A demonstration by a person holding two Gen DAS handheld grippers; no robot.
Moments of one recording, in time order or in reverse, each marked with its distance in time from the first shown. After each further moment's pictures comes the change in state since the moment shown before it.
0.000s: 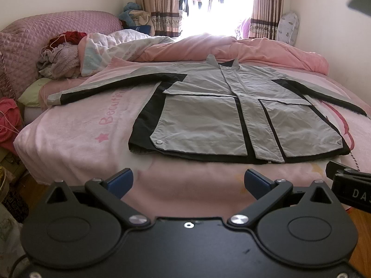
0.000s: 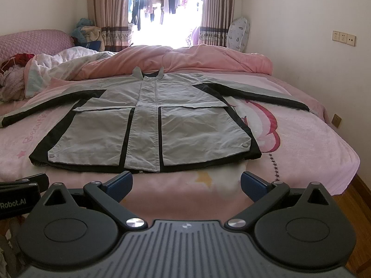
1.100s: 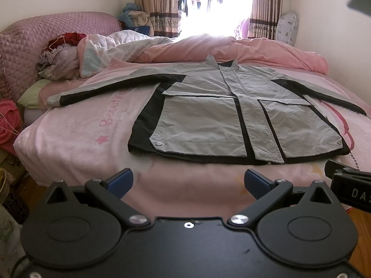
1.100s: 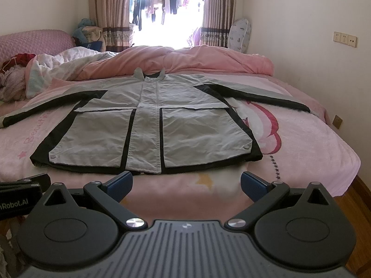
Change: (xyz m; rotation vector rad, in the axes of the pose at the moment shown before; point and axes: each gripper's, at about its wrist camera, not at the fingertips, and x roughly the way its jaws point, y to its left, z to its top) left arm -0.001 0.000 0.001 0.004 -0.001 -0.002; right arm 0.001 0.000 0.000 -0.002 0.001 0.002
